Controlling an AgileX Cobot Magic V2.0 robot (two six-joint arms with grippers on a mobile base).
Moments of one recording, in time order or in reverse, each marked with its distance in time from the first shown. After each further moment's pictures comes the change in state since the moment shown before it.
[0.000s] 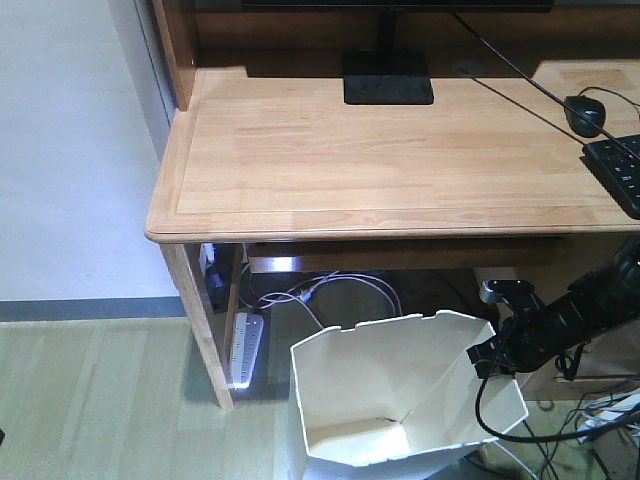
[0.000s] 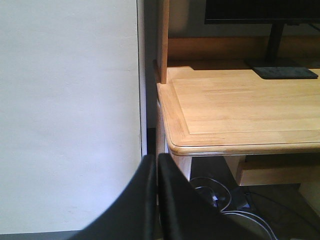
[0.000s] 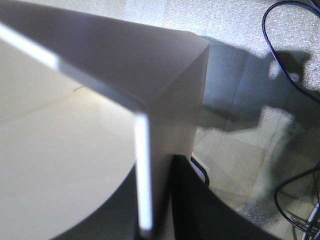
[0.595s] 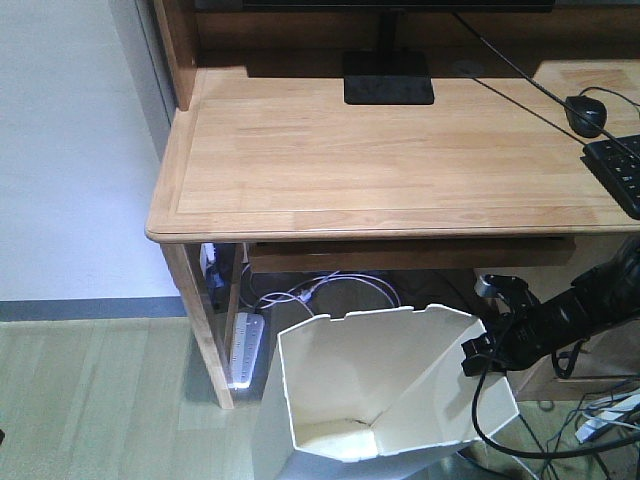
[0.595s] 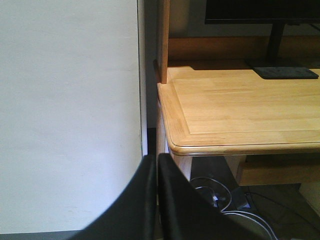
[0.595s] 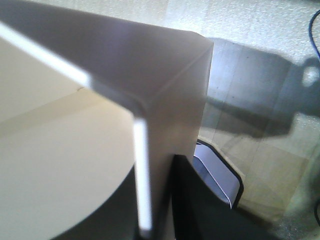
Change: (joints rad) left arm 0.000 0.000 0.000 0.000 0.000 0.000; right arm 0.000 -0.022 0.008 0.023 0.134 -0.013
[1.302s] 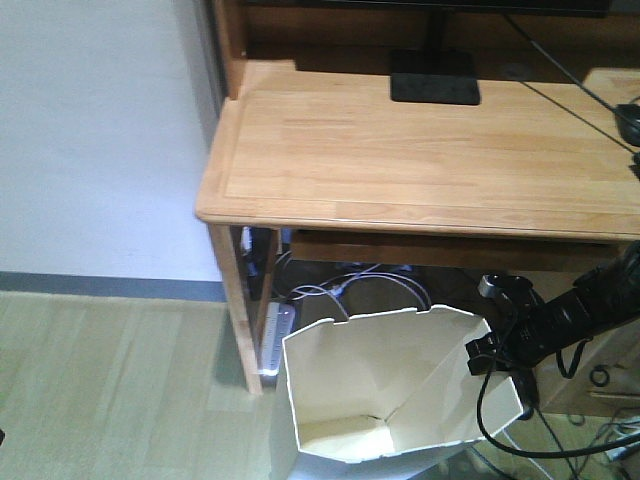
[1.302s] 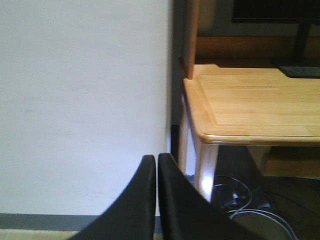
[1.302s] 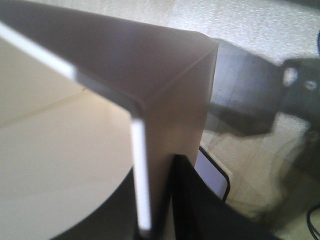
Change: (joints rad) left arm 0.000 0.000 0.000 0.000 0.000 0.000; right arm 0.000 0.000 0.000 -0.006 -0.039 -0.001
